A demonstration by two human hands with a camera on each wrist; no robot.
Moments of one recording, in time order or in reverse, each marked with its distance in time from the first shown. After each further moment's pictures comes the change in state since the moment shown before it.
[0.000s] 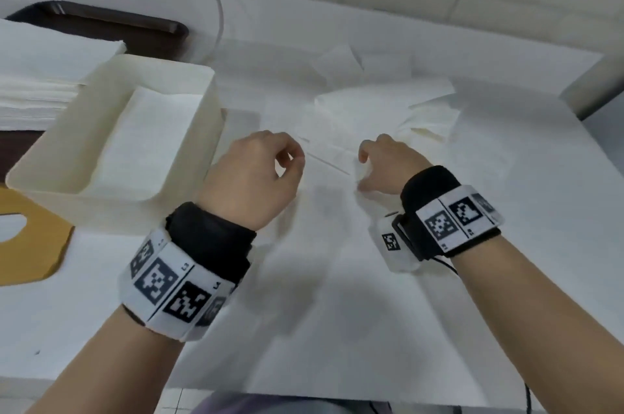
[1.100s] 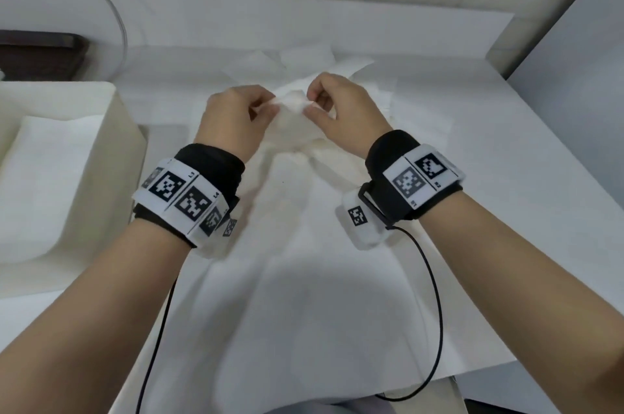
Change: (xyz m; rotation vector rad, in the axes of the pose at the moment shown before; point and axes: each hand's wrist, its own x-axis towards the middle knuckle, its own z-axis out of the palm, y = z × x) left_hand 0.090 0.017 0.054 -0.114 0.027 0.136; right_hand 0.005 0.030 -0.021 0.524 0.550 -0.207
